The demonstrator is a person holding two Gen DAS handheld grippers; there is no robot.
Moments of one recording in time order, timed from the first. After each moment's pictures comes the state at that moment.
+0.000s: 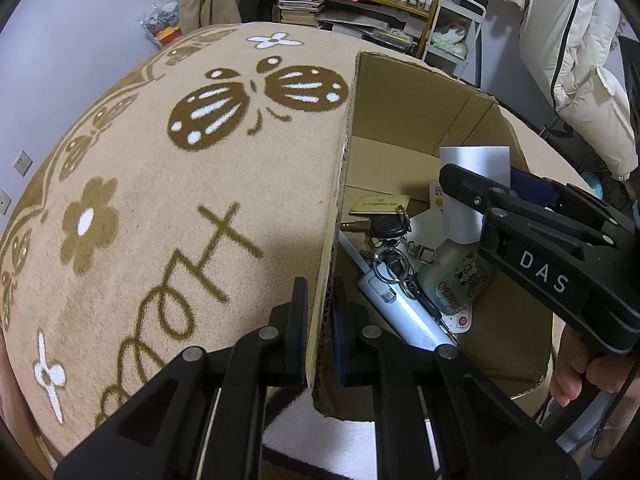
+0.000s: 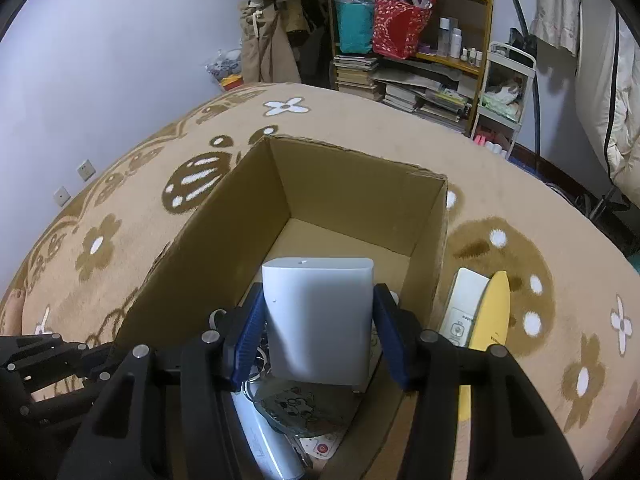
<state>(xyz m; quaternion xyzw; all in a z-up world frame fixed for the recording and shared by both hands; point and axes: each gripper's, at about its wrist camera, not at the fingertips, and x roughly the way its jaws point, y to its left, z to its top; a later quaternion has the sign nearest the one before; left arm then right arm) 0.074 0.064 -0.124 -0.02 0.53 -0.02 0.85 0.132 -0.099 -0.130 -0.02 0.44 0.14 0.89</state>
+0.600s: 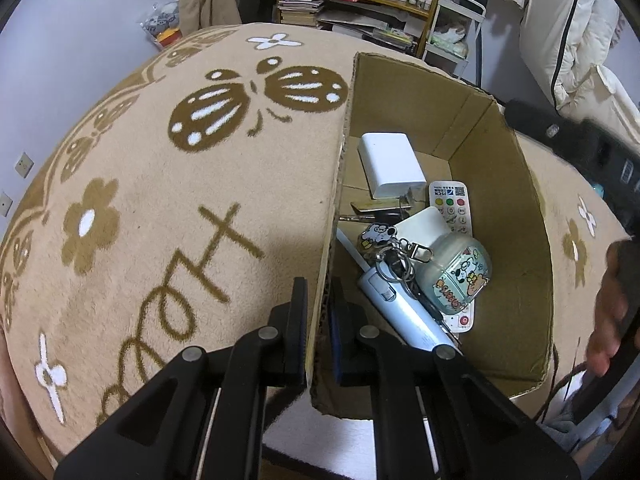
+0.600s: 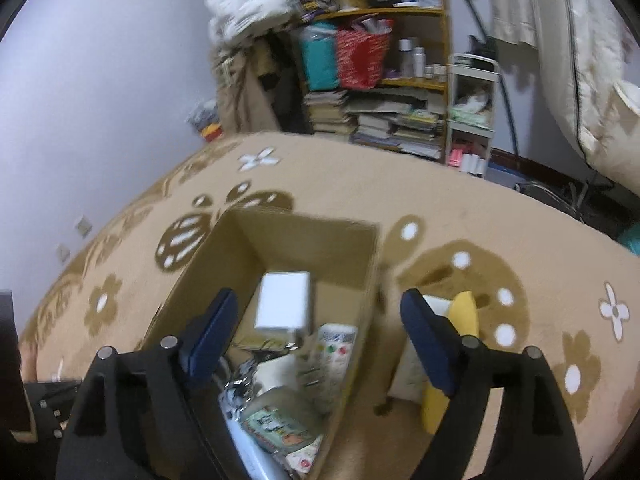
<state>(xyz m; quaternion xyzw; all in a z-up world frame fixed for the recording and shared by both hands) 0.074 0.064 -0.123 -0.02 0.53 -0.02 0.85 0.136 -0.151 -0.094 0.07 0.38 0.09 0.92</state>
